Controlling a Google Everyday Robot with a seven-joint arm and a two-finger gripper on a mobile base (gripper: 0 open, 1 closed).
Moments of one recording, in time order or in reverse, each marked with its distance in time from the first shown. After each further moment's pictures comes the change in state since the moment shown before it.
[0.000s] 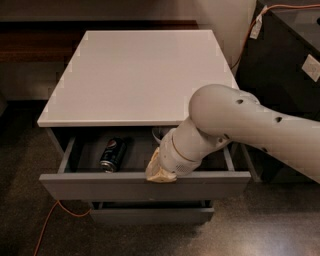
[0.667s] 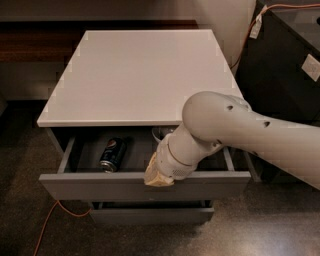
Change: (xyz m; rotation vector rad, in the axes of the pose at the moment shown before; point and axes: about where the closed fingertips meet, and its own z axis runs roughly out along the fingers) arm 0.005 0.004 0.018 -0.019 0.020 -0.017
